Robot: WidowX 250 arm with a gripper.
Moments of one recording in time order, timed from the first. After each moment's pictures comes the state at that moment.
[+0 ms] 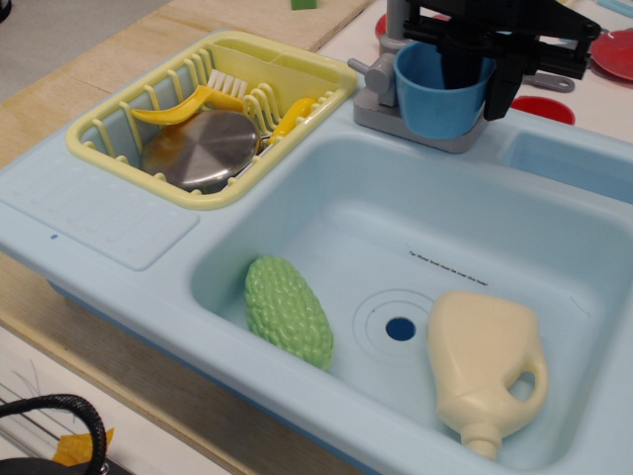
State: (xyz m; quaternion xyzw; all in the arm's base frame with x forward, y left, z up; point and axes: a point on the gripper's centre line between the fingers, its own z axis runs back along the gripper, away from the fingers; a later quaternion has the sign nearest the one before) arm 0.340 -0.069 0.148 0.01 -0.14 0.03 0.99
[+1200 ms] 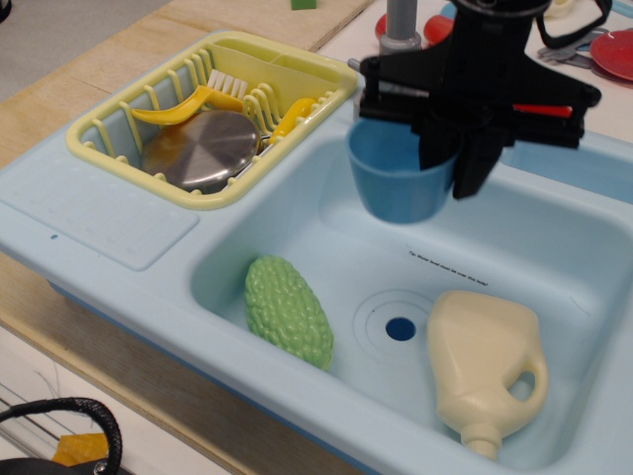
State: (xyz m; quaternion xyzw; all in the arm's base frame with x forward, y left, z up) arm 0.261 -0.083 0.145 0.01 -0.09 0.16 0.98
